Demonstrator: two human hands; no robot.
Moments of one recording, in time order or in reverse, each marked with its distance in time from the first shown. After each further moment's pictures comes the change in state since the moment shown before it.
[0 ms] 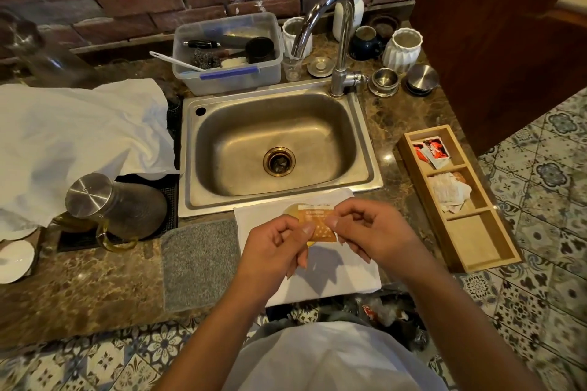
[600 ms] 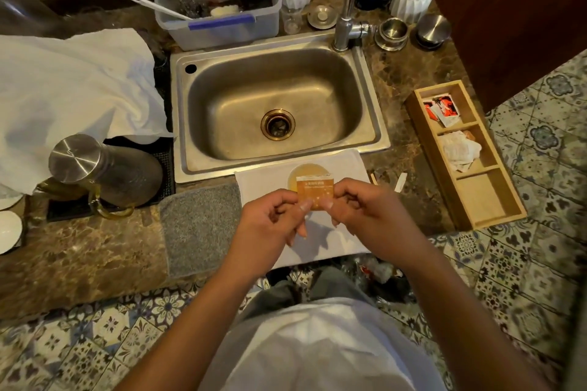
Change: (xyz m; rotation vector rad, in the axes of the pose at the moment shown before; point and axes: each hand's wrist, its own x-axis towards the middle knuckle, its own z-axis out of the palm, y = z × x) left_hand -0.009 -0.027 -0.033 0.129 -0.018 -0.010; right_hand -0.011 0.027 0.039 -0.243 0.006 -0.057
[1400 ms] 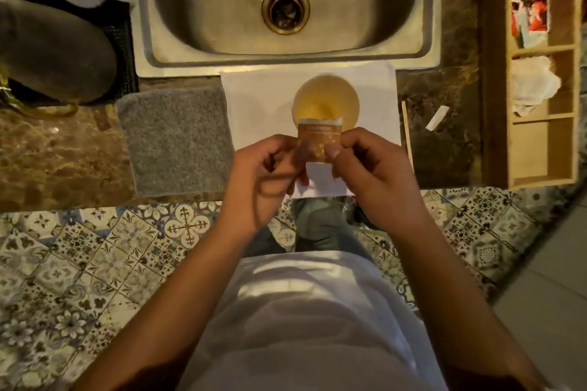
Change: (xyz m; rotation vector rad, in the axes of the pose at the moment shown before) left_hand 0.014 -0.065 0.014 -0.230 0.138 -0.163; right_hand 0.012 0.058 0.039 0.068 0.024 0.102
